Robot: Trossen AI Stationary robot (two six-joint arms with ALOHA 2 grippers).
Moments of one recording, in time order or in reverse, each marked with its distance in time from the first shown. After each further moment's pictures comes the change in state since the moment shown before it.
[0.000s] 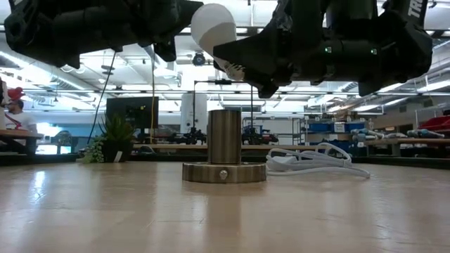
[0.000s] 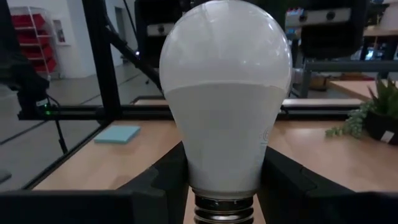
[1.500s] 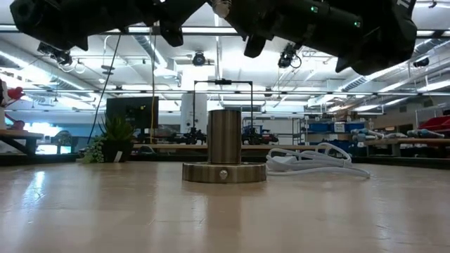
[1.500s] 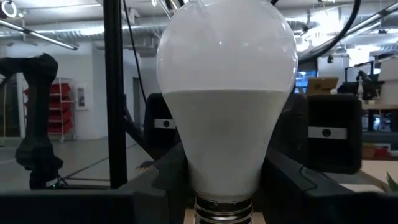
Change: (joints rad) left arm 0.001 -0.073 0.093 -0.146 0.053 -0.084; right arm -0.027 -0.023 0.103 0.187 -0.055 -0.038
